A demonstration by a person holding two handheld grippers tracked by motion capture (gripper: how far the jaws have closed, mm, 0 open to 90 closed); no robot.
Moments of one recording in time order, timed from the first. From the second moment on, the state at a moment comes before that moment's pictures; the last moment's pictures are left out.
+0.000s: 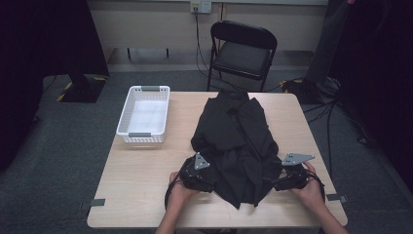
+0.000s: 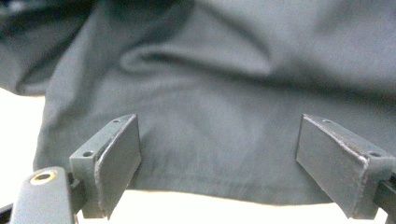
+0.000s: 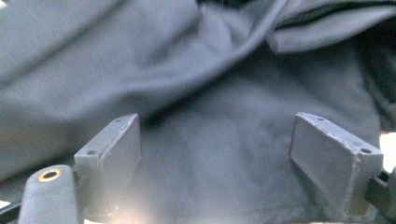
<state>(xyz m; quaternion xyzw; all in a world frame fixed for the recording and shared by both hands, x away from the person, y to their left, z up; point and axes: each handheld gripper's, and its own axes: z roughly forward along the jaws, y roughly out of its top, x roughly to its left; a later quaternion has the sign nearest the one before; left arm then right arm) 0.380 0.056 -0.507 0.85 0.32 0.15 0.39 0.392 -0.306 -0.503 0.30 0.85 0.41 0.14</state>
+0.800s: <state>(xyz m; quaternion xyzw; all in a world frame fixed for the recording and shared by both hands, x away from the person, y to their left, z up) 0.380 0.058 -0.508 0.86 0.31 0.15 0.39 0.401 -0.304 -0.483 0.31 0.85 0.40 0.16</state>
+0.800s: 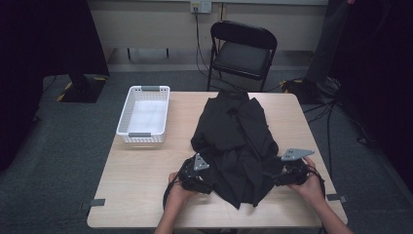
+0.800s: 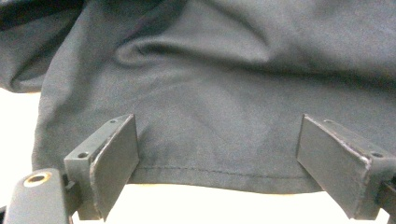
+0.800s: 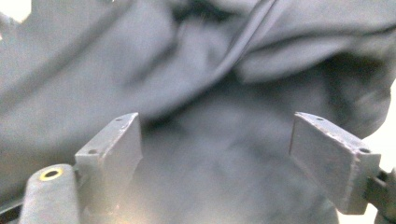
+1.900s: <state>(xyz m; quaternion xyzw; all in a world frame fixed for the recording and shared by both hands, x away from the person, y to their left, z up) 0.380 0.062 -0.507 0.85 0.31 0.15 0.39 0.552 -0.313 -0.475 0.45 0.78 0.40 0.15</state>
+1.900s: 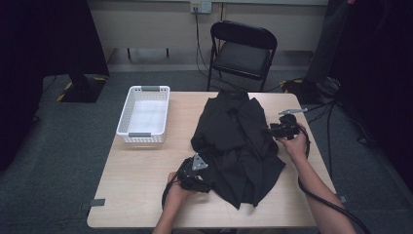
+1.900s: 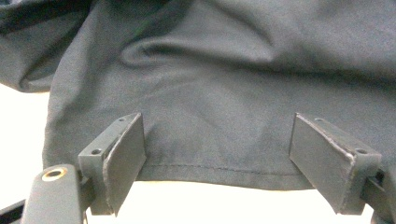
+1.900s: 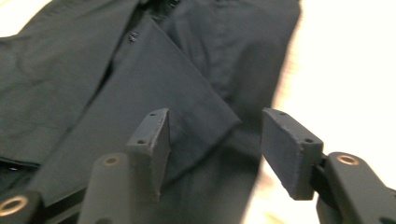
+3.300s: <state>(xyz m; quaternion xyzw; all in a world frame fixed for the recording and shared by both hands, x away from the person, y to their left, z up) 0.380 0.063 -0.507 0.85 0.31 0.15 0.39 0.513 -0.381 -0.399 0.44 0.77 0.42 0.22</state>
